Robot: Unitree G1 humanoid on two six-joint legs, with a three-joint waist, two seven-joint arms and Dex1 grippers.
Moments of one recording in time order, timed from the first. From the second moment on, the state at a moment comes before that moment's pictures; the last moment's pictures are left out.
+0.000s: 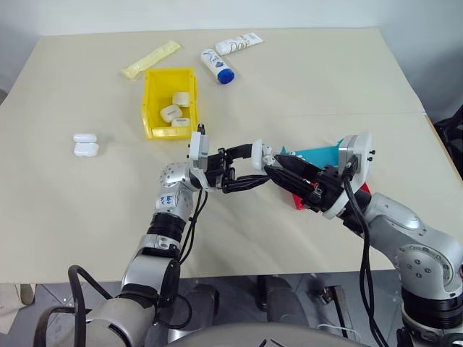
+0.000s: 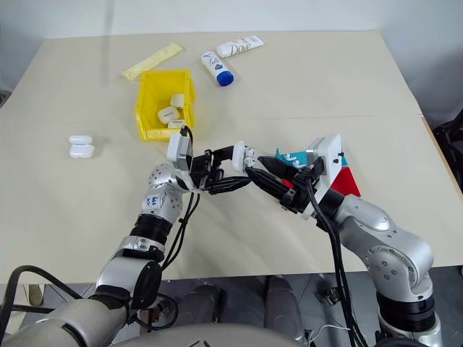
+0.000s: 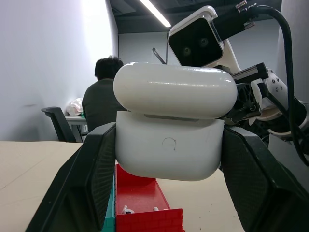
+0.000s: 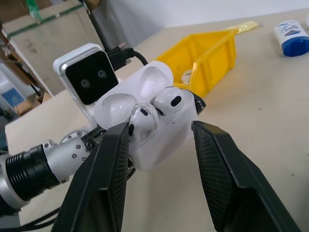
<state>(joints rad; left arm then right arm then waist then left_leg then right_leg) -0.70 0.03 0.05 0.64 -0.48 -0.19 -1.45 -0.17 -0.55 -0.11 -0.64 1.01 0.76 0.37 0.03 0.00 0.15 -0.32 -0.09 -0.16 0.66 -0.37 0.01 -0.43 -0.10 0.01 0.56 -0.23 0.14</state>
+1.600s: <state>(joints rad) -0.78 0.18 0.16 0.77 -0.50 -0.23 -1.47 0.54 -0.78 -0.88 -0.71 0.86 0.72 0.63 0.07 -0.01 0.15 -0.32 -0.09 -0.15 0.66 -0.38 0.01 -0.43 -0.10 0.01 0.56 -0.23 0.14</state>
